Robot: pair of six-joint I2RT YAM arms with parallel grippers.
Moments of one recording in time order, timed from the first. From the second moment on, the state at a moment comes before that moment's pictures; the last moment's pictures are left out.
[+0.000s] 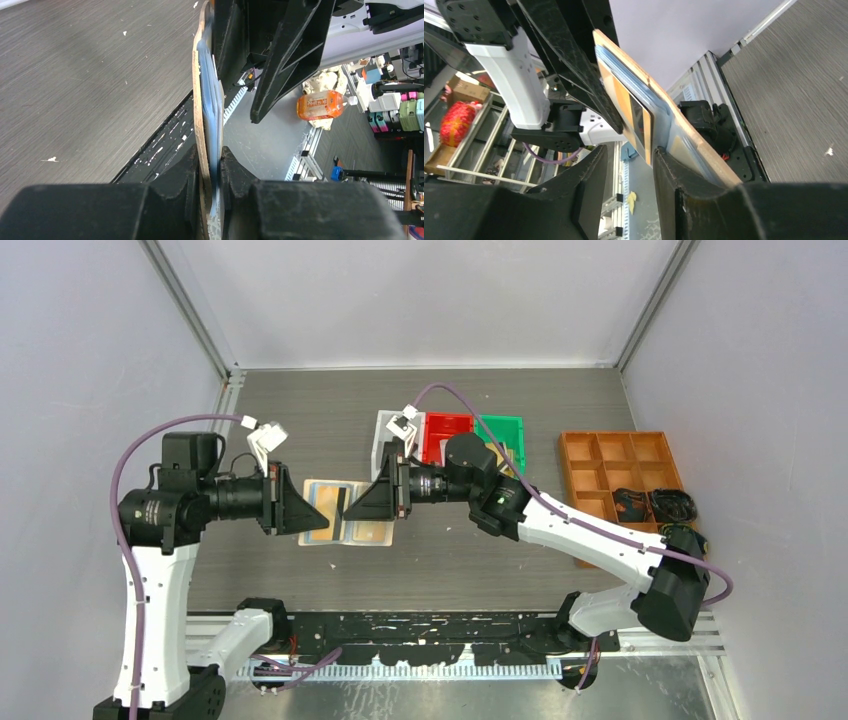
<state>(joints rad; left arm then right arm) -0.06 0.92 1.44 -1.37 1.02 0.02 0.97 1.33 1.10 0.26 -0.60 0.99</state>
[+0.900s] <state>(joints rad) -0.06 0.87 1.39 -1.28 1.05 -0.03 0.97 1.35 1.03 0.48 -0.62 1.10</state>
